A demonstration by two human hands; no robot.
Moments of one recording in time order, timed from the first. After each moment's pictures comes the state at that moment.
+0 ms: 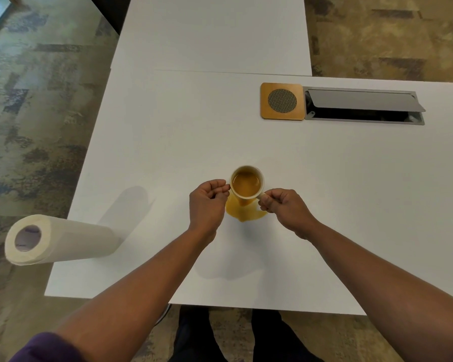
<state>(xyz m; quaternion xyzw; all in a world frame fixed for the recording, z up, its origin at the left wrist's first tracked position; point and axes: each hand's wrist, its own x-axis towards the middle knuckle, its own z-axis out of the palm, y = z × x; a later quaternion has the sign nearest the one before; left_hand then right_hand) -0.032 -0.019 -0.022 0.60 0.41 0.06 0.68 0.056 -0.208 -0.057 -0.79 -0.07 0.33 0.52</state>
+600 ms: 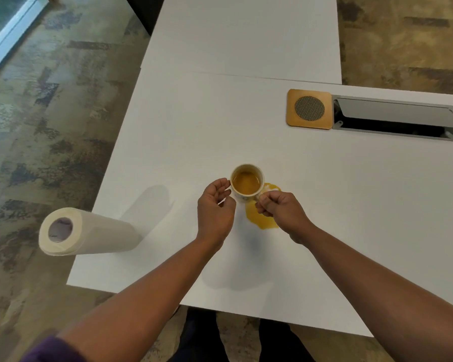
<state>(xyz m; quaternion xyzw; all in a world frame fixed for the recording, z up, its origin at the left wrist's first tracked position) -0.049 0.003 -0.018 0.64 0.41 0.11 0.65 0.048 -0.148 -0.059 -0.75 -0.05 0.37 0.54</state>
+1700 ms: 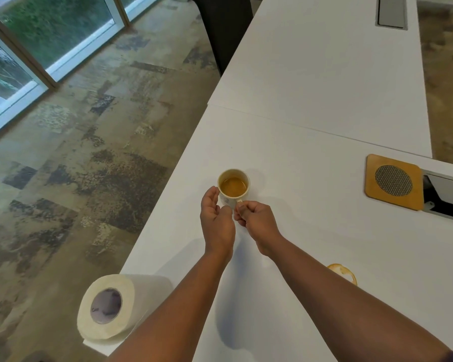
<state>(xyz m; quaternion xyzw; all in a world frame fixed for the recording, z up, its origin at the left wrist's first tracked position) 0.004 0.183 -0.057 0.53 0.52 0.23 0.63 0.076 0.126 -0.090 -0.76 -0.05 0.38 0.53</state>
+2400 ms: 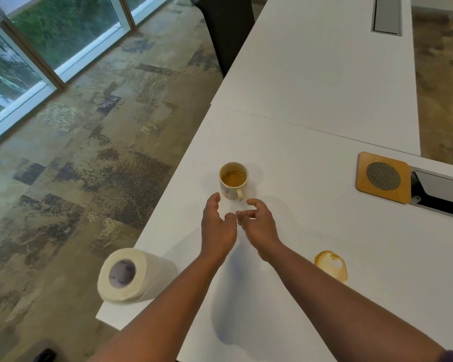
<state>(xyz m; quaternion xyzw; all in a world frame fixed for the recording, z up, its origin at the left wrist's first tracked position) -0.032 0.164 -0.036 0.65 0.51 0.11 0.55 0.044 0.097 -0.091 -0.80 -0.06 0.34 0.49</state>
